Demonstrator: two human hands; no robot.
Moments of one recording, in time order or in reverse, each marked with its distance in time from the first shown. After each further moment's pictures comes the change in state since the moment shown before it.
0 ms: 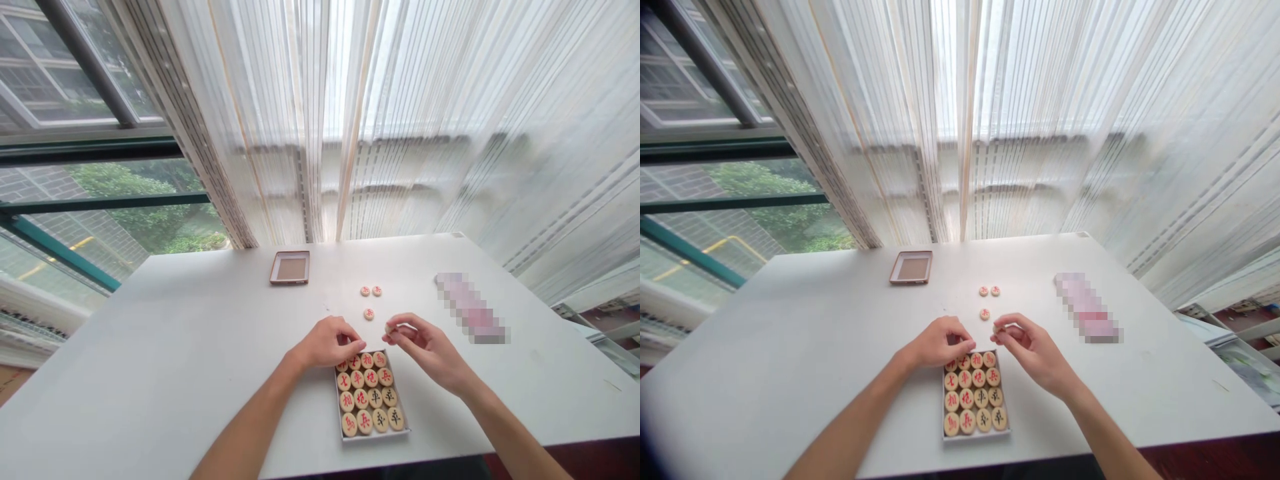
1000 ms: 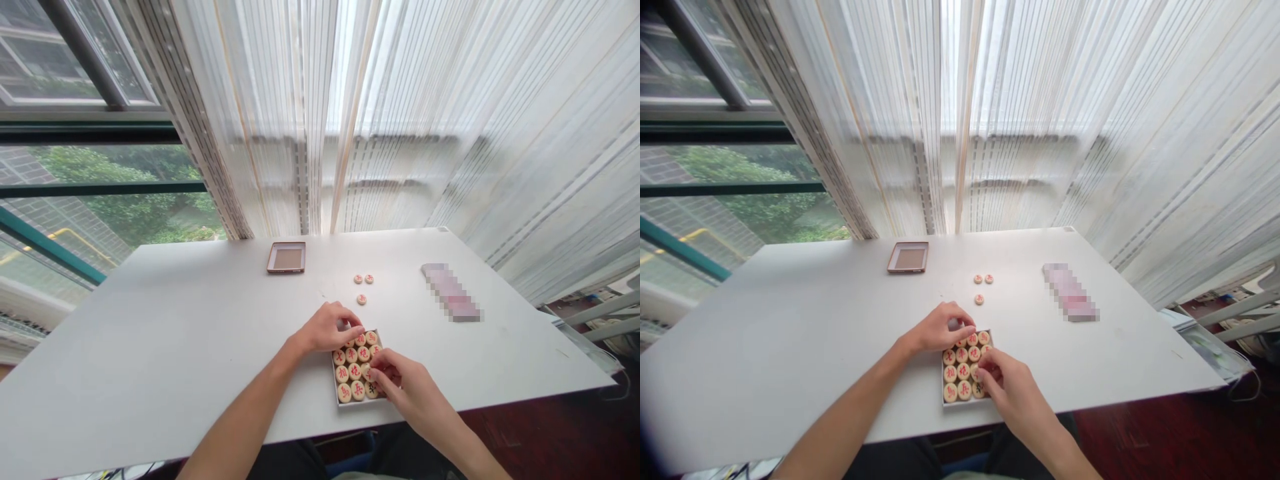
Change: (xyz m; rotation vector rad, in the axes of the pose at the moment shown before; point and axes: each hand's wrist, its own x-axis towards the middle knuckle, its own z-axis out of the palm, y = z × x) left_hand -0.003 0.008 0.004 -0.003 0.046 0.104; right_hand -0.070 -0.007 0.067 -0.405 0.026 0.185
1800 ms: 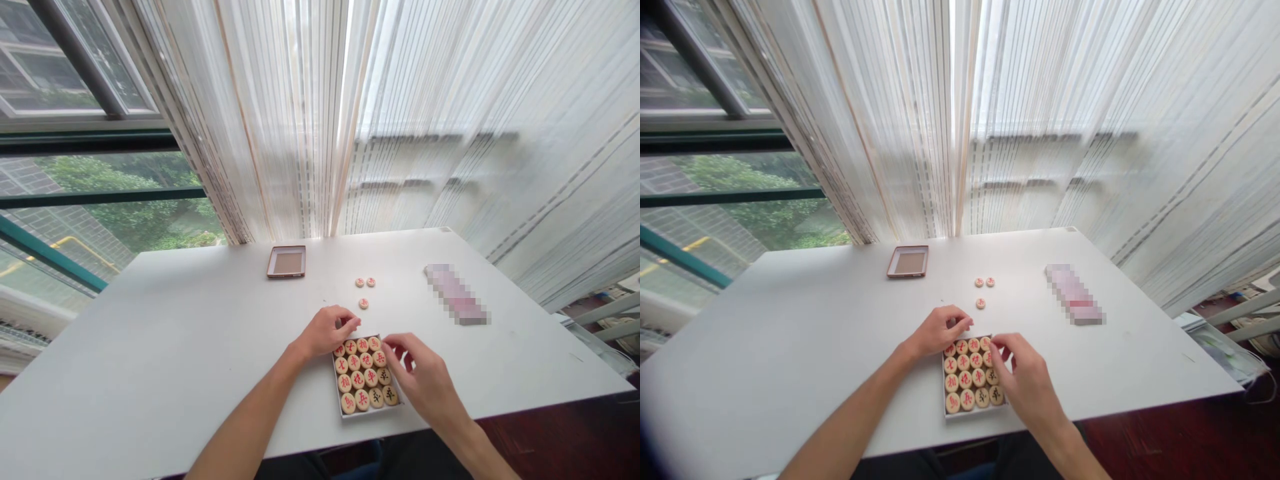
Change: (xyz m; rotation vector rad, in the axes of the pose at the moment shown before) left_hand 0.001 -0.003 0.001 -0.085 0.093 -0.137; right_hand 0.020 0.008 -0.011 -0.219 0.350 -0.189
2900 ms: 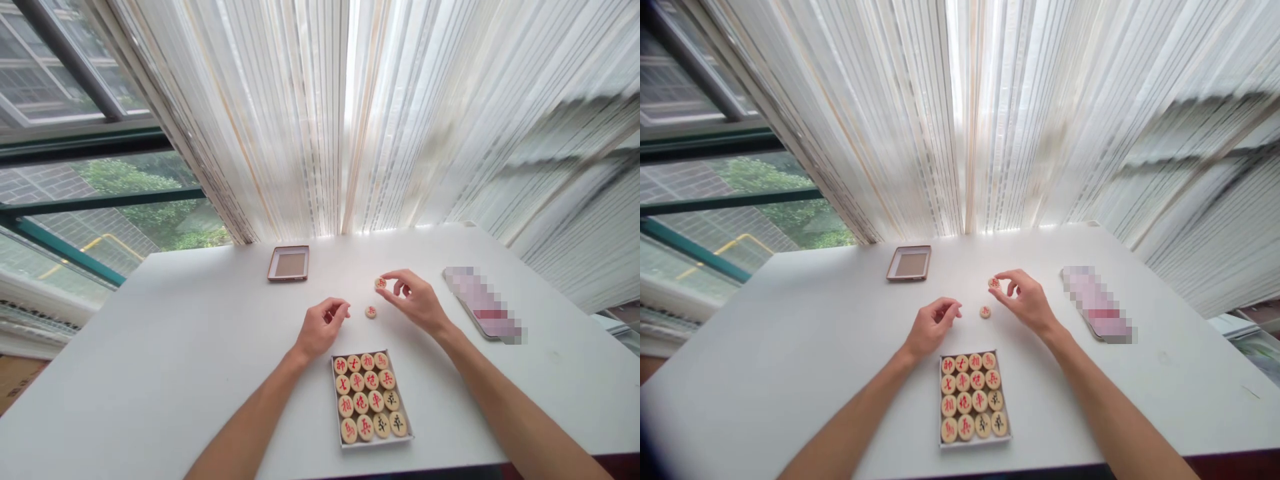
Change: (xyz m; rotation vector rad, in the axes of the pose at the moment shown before) left_hand 0.009 -0.013 -0.002 -0.214 0.302 -0.216; right_hand 0.144 0.060 -0.004 0.050 0.044 -0.210
